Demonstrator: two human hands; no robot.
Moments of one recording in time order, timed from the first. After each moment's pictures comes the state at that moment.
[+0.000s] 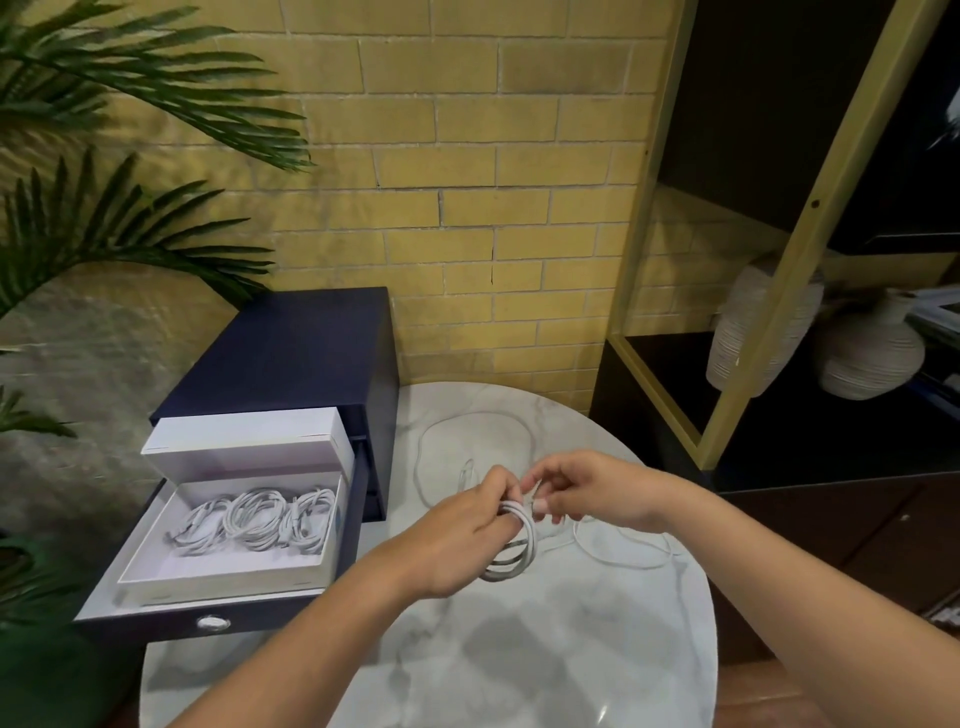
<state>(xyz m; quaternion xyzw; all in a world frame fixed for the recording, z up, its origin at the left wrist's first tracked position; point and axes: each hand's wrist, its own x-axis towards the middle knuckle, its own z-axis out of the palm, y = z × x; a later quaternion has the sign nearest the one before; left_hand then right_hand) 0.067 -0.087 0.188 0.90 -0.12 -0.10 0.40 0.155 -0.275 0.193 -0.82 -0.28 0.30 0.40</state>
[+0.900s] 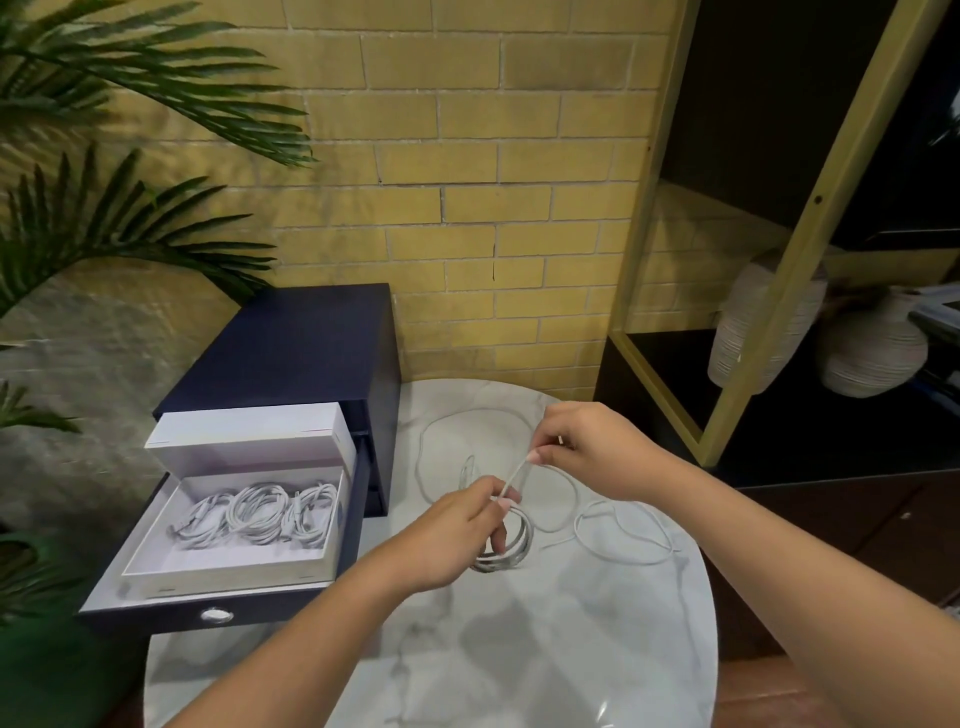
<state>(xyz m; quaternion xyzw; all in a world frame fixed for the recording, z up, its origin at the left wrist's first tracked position) 0.073 -0.080 0.166 0.87 -0.05 -0.12 0.47 0.161 -0.266 0.215 -0.90 -0.37 0.00 0.23</state>
